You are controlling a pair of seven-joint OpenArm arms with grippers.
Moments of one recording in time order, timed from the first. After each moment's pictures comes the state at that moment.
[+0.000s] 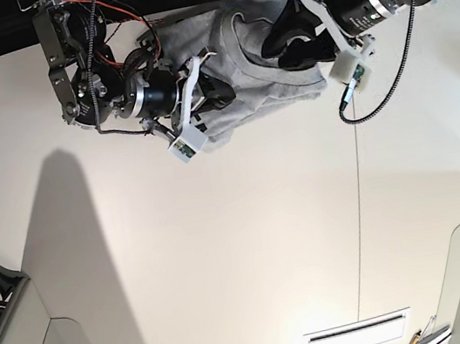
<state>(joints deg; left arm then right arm) 29.6 -10.2 -14.1 120.8 -47.8 -34.8 62.3 -7.5 1.2 -9.8 96.3 34.1 32.9 -62.5</state>
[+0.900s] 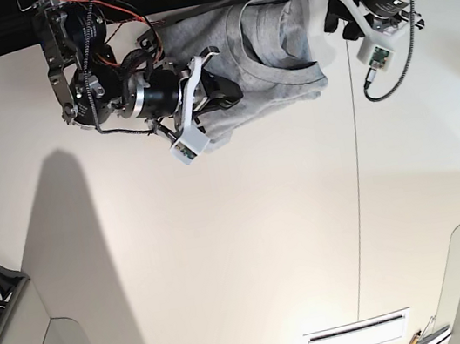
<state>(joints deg) 33.8 -14.6 -17.8 123.4 -27.1 -27.6 61.9 -7.2 1.2 -9.8 97.6 39.5 32.8 -63.9</state>
